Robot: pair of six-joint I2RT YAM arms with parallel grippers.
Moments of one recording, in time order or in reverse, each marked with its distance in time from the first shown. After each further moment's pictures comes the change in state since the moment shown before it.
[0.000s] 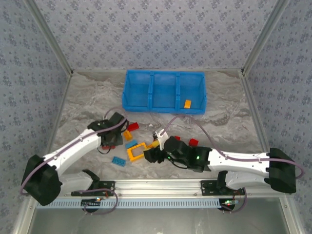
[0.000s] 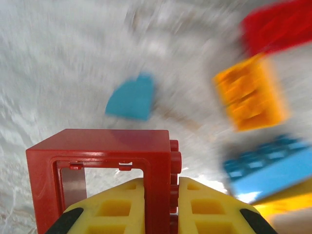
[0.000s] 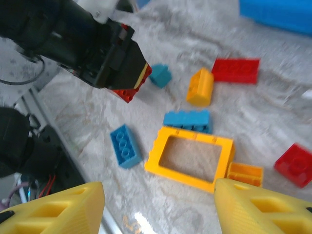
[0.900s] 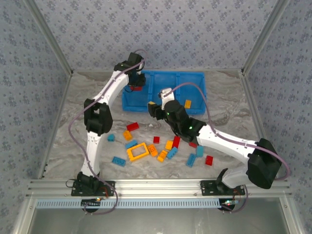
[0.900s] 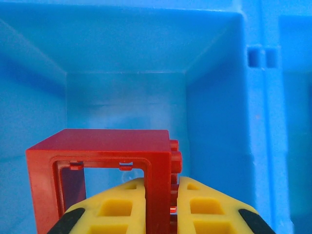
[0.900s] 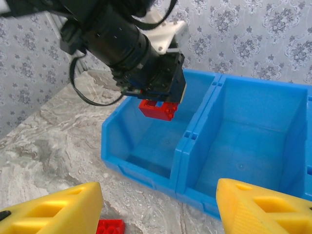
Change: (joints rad) left arm 0.225 1.179 1.447 0.000 0.265 0.343; right arm -0.367 0.252 0.312 0.113 0.177 -0.256
